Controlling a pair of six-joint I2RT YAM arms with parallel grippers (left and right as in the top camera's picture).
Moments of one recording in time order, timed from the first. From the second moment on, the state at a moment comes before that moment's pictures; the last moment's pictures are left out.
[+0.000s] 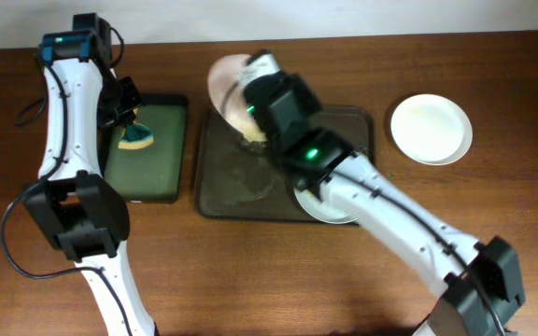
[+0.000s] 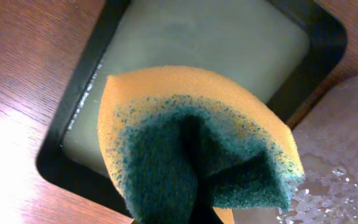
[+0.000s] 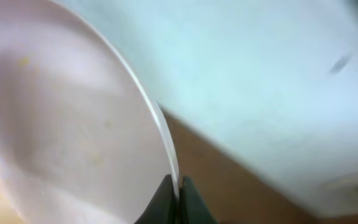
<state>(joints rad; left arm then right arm) 0.11 2.26 2.29 -1.48 -0.01 -0.38 0.73 1.74 1.52 -0.26 0.73 -0.38</state>
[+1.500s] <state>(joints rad) 0.14 2.26 2.29 -1.49 0.00 -0.36 -0.10 1.74 1.53 -0.79 0.29 0.32</state>
